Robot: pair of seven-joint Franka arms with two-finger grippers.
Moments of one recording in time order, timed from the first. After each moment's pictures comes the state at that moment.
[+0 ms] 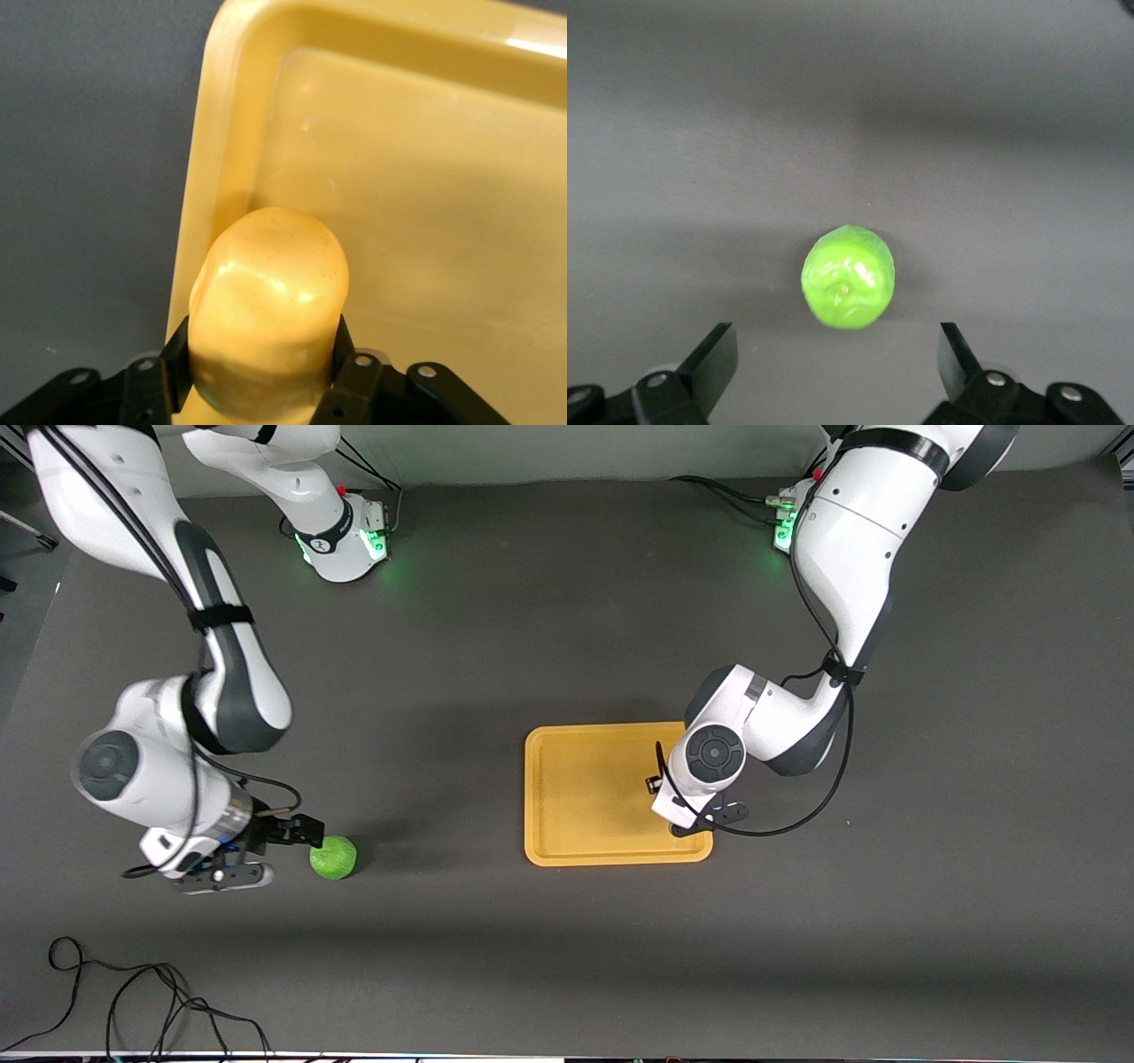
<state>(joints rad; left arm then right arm) -0.35 0.70 -0.21 -1.61 0.07 2.13 -0.85 0.11 0.50 -0.02 -1.71 0.03 2.29 0.00</state>
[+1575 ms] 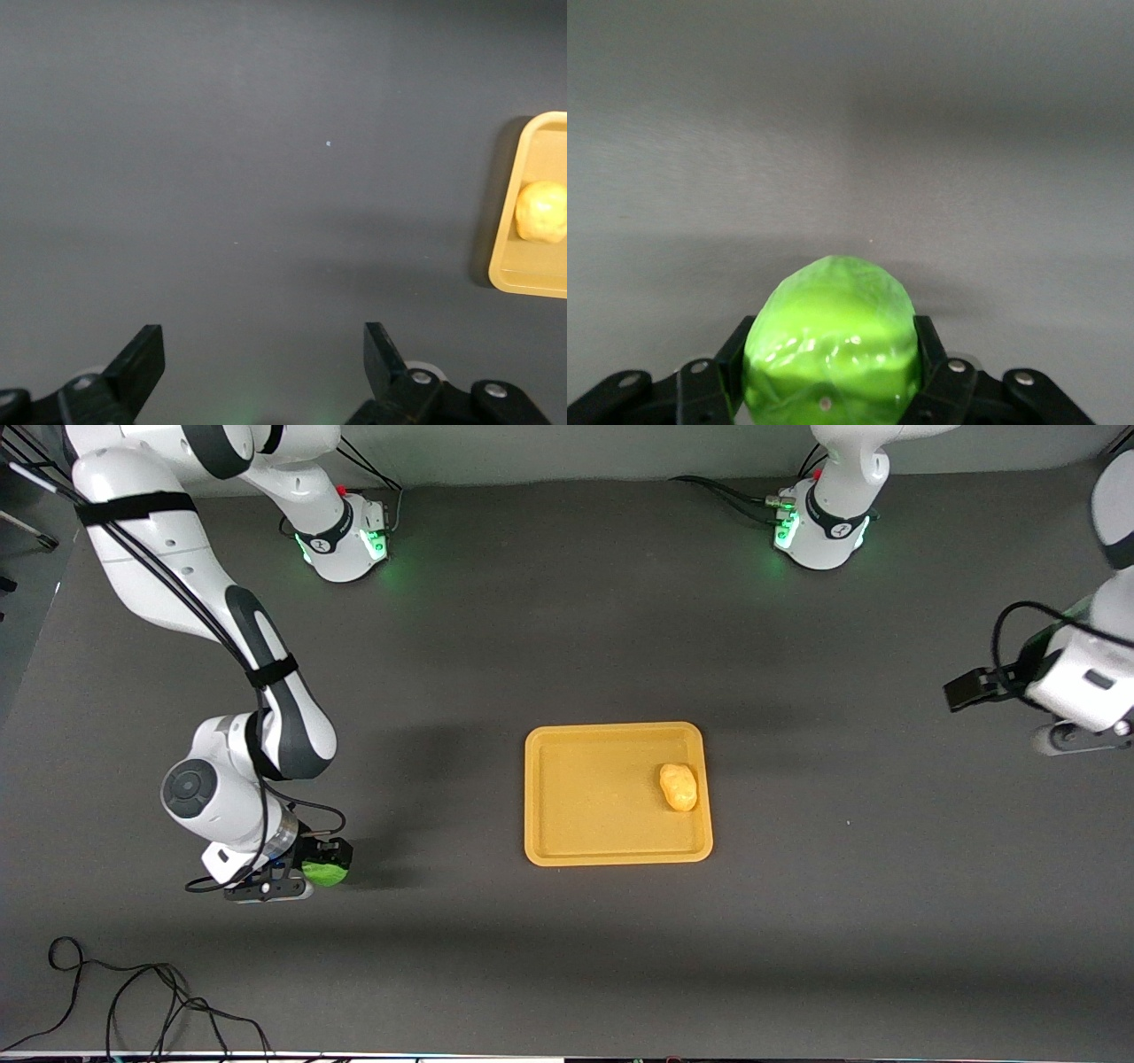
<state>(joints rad) 0.14 0.06 -0.19 -1.60 0.10 1.56 -0.16 0.12 0.61 -0.02 -1.70 0.03 2.42 0.04</state>
